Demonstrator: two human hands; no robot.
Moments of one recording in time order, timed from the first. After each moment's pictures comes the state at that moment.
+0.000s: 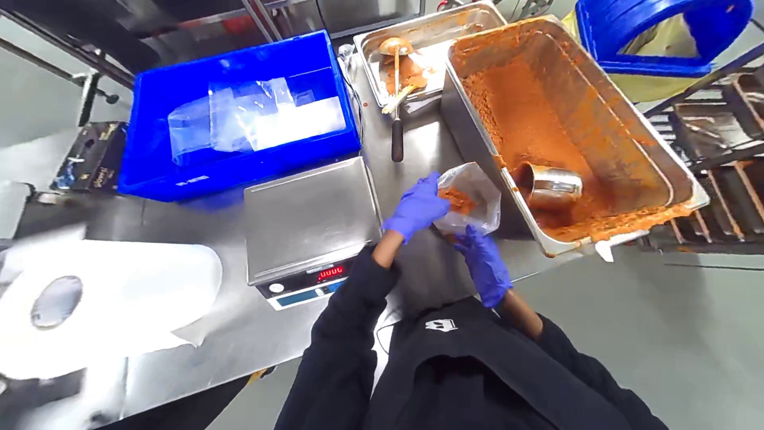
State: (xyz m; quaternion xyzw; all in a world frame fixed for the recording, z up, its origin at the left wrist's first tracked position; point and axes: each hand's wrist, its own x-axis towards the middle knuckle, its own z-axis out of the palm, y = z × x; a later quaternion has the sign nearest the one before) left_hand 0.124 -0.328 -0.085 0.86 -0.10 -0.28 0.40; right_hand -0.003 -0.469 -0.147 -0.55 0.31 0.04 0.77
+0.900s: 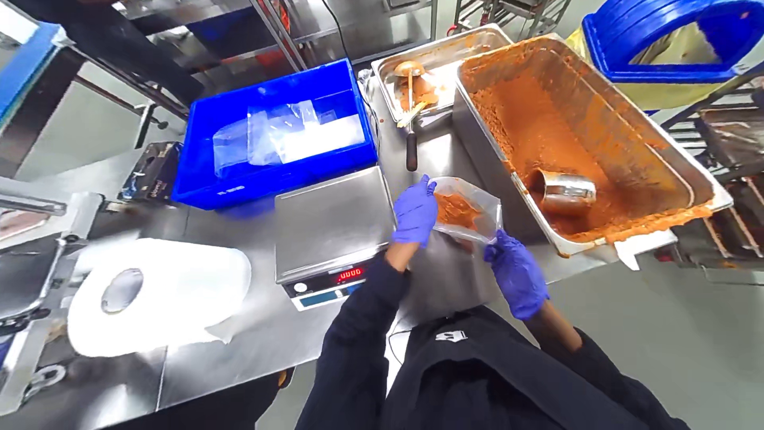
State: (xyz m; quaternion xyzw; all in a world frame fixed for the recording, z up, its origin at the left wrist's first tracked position) left_hand 0.101 -0.317 -0.073 0.95 0.04 -0.15 0.27; right_hand -0.019 -0.479 -0.115 -0.49 0.28 -0.01 0.83
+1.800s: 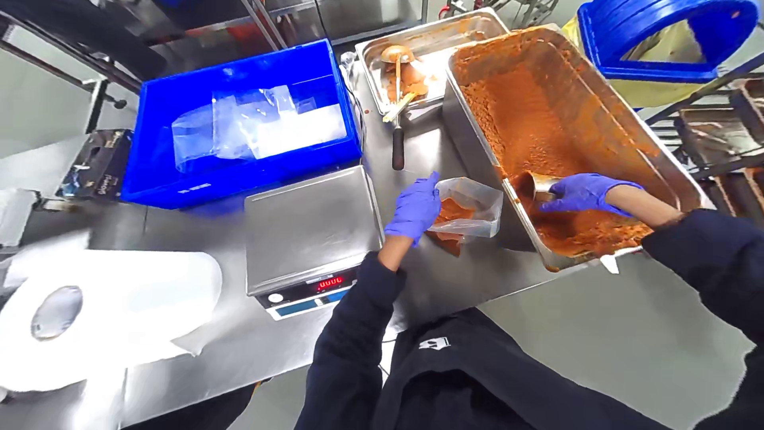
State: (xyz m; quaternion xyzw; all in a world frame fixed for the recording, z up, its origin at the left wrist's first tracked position) left_hand 0.139 -0.337 -0.083 0.92 -0.08 -0.24 0.28; right_hand 0.154 -0.677 -0.072 -0.91 -0.01 0.41 0.01
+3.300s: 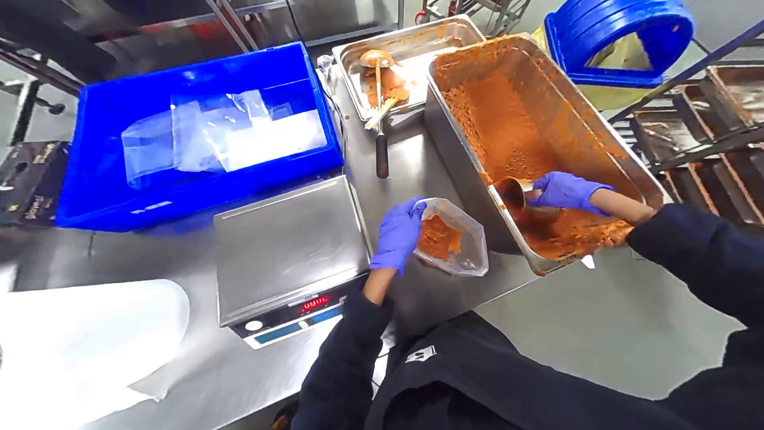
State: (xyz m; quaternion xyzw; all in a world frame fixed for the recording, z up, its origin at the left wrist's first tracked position) left_hand 0.115 -0.323 -0.095 0.87 0.01 -0.24 0.43; right_hand 0.152 -0.677 -0.070 -0.93 0.06 0.36 0.10
